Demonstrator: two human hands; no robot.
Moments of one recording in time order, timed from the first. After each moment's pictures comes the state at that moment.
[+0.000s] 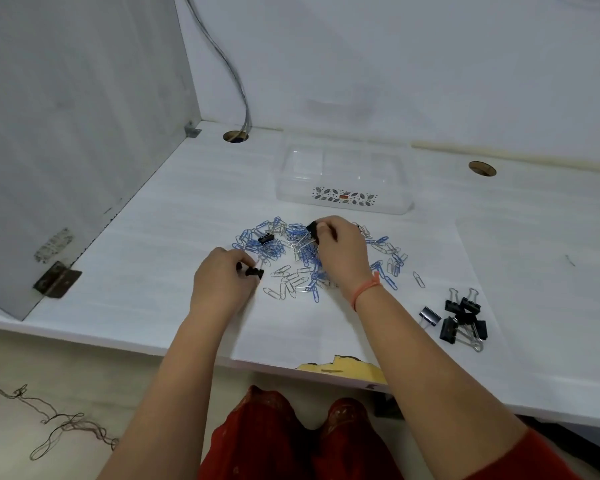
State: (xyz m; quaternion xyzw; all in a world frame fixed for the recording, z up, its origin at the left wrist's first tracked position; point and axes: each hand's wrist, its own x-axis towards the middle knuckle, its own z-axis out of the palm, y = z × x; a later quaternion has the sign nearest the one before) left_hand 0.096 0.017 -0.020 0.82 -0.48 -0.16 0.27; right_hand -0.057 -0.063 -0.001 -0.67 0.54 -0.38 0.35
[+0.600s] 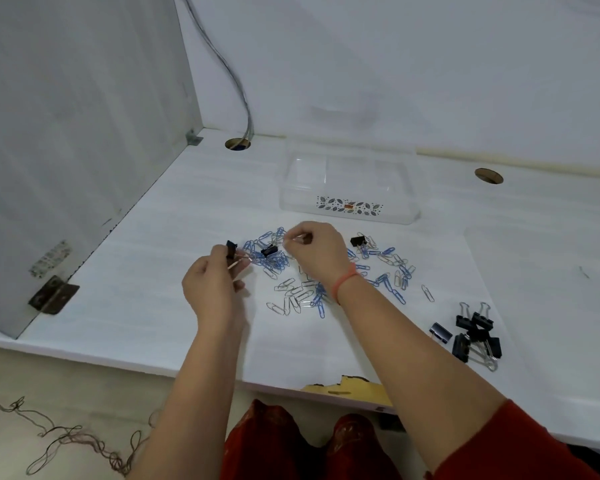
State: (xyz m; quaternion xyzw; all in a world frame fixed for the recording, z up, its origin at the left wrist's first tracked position) left_hand 0.083 0.007 -0.012 0.61 -0.06 -0.32 0.72; right_hand -0.025 -0.082 -0.001 -0.70 0.51 -0.31 0.39
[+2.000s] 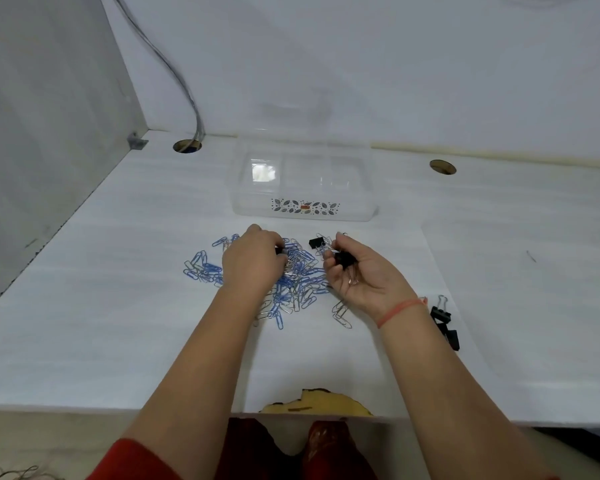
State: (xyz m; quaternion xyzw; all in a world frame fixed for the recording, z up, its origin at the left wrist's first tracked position) left_hand 0.033 -0.083 -0.016 0.77 -0.60 -0.09 0.21; right_hand -0.132 -0.100 -0.003 -0.15 0.40 -0.39 0.82
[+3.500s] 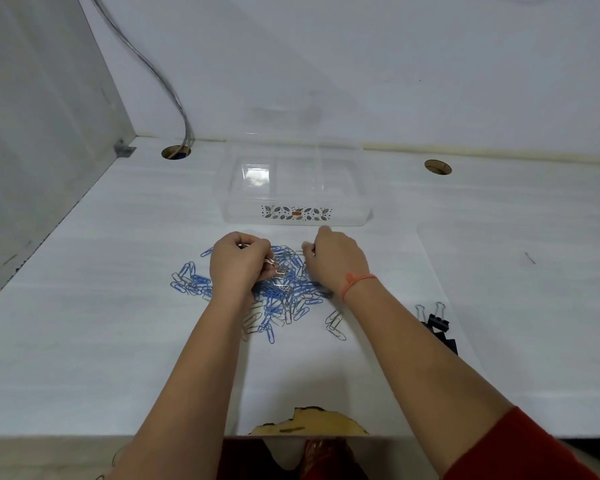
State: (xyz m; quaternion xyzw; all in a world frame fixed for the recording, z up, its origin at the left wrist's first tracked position) left_hand 0.026 -0.083 -0.003 0.67 -0.26 -0.41 0.57; right_hand -0.105 -0.131 -0.009 -0.77 0.61 -0.14 0.12
